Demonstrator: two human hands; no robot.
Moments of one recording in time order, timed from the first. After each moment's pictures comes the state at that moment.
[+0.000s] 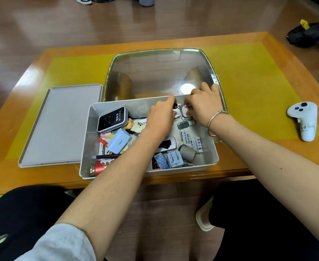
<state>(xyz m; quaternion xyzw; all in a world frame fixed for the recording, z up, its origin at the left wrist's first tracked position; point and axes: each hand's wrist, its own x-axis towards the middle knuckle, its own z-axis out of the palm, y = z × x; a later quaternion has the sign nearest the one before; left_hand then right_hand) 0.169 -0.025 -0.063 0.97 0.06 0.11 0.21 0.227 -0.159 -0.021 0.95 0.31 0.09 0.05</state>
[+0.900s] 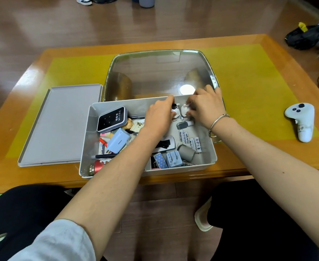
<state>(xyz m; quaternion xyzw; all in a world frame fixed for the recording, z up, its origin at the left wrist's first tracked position) 0.168 -0.023 -0.059 0.97 0.06 0.11 0.18 0.225 -0.168 -0.023 0.95 0.30 0.10 0.01</state>
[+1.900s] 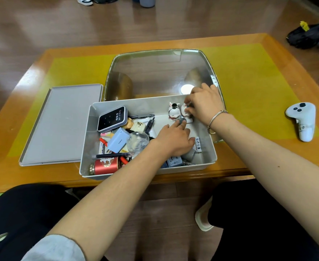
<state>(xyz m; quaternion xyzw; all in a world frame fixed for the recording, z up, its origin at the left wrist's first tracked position) 0.131 -0.069 -0.054 0.98 -0.06 -0.18 0.06 0.231 -0.165 -0.020 0.94 0.33 0.09 0.00</state>
